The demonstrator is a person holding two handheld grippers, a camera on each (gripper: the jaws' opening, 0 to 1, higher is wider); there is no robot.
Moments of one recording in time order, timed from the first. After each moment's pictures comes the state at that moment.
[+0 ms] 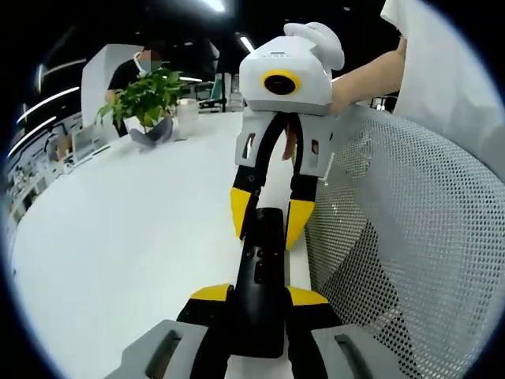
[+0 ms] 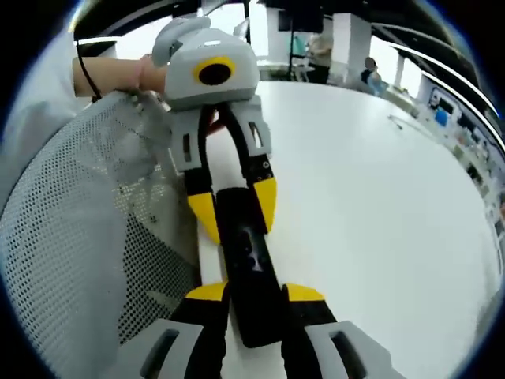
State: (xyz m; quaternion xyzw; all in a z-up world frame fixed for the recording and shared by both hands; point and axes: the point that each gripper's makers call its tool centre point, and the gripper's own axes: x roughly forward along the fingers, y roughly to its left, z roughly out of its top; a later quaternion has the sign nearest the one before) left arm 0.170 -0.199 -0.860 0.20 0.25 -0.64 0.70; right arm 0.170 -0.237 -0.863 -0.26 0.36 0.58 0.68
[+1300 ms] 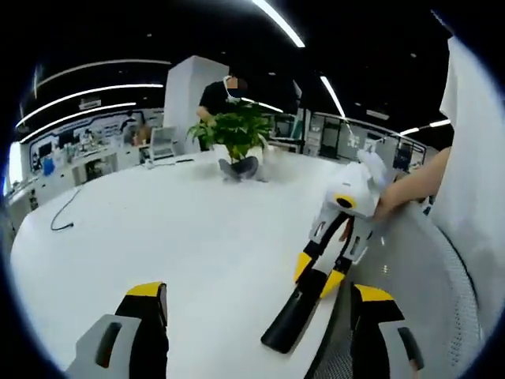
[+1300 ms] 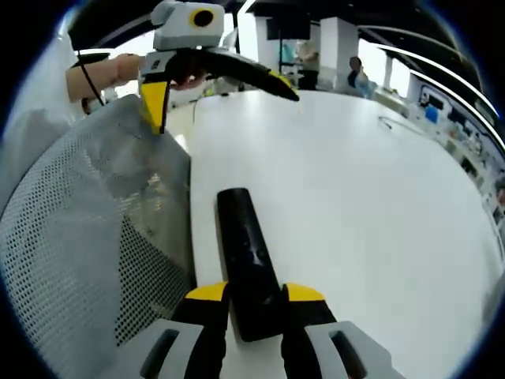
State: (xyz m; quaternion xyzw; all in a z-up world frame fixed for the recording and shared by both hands) left arm 0.212 -0.140 -0.751 0.05 0.21 -0.46 0.86; right arm 0.173 -0.232 -0.862 -0.24 0.34 0.58 0.70
